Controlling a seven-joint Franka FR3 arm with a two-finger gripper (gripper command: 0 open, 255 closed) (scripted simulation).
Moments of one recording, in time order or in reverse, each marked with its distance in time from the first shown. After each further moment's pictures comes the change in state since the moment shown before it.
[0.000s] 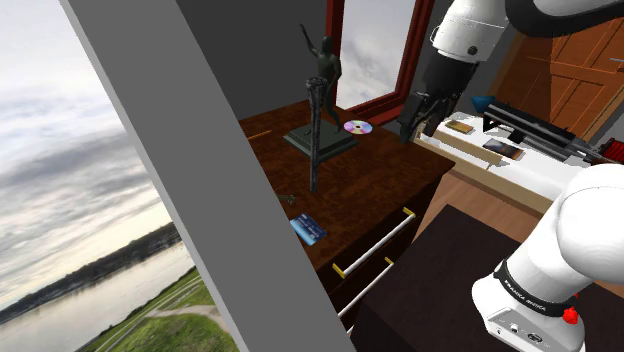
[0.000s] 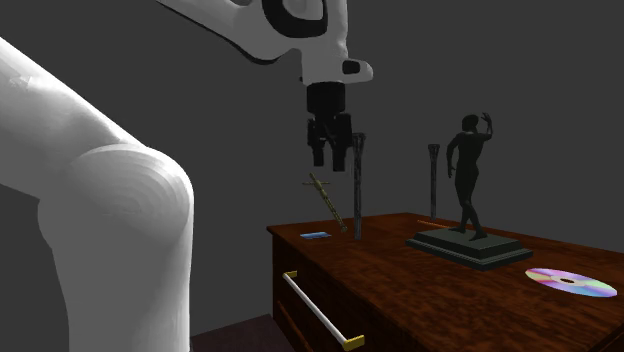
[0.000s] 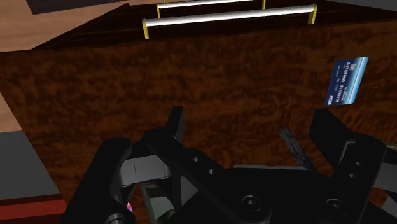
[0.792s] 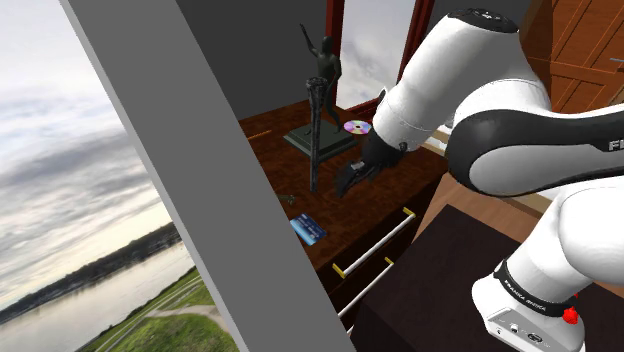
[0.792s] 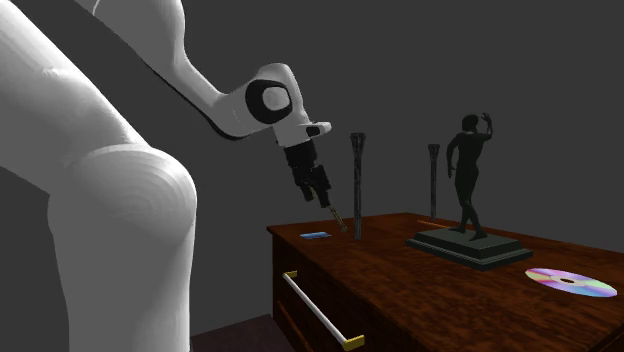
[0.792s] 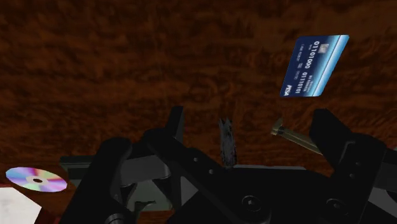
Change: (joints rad) arm 0.049 0.158 0.405 -0.169 0.060 0.598 0.263
